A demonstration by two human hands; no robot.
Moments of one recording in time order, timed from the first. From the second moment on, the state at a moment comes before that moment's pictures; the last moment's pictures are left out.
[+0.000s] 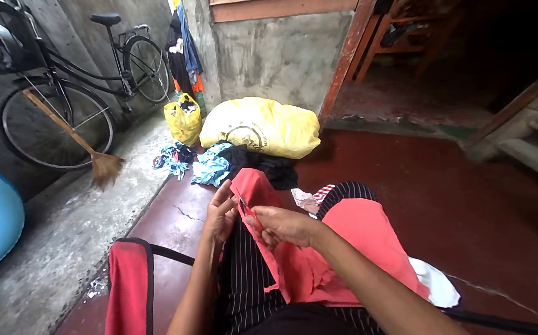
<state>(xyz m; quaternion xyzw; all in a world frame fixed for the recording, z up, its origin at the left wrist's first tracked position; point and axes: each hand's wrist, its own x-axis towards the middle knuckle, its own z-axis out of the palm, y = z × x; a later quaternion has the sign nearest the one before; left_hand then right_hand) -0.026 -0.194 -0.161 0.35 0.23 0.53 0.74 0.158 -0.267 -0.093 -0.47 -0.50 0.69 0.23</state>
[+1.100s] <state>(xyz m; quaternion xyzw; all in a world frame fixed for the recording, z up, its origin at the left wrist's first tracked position) -0.038 -0.186 -0.155 0.39 0.19 0.52 0.74 0.142 -0.251 -0.084 -0.48 -0.47 0.69 0.25</state>
